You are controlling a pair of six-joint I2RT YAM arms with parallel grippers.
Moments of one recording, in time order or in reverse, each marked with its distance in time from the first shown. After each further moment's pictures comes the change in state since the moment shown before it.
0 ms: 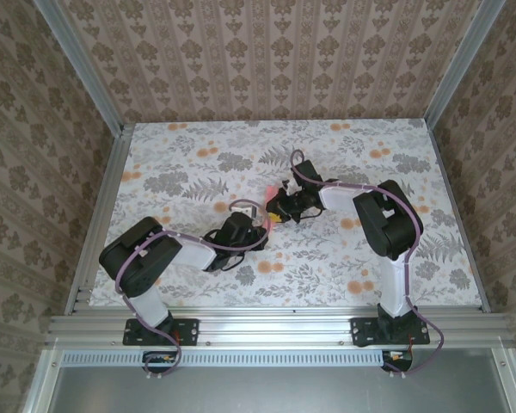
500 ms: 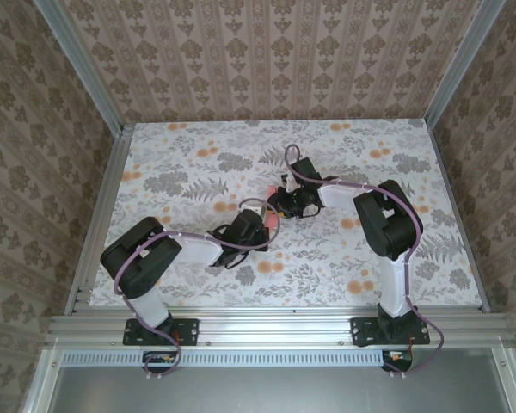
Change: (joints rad) left arm -0.046 0.000 0.105 -0.211 -0.095 0.132; right arm 0.010 0.000 0.026 -0.025 0.154 -0.220
